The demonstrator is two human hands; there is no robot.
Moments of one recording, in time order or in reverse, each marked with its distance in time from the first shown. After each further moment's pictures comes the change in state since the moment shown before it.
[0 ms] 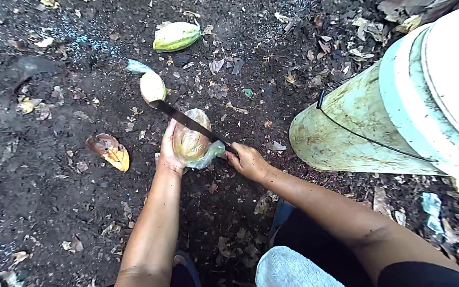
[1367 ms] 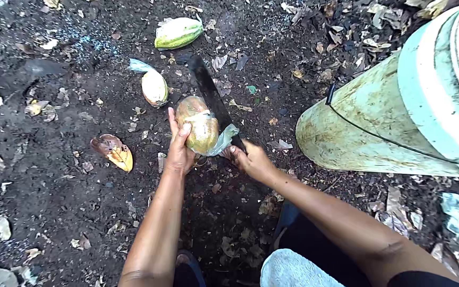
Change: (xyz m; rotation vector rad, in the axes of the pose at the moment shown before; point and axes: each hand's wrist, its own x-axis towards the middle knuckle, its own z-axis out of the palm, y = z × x) left_hand 0.006 -0.009 0.003 0.405 -0.106 0.260; right_hand 0.004 -0.013 -0.016 0.380 -0.072 0.375
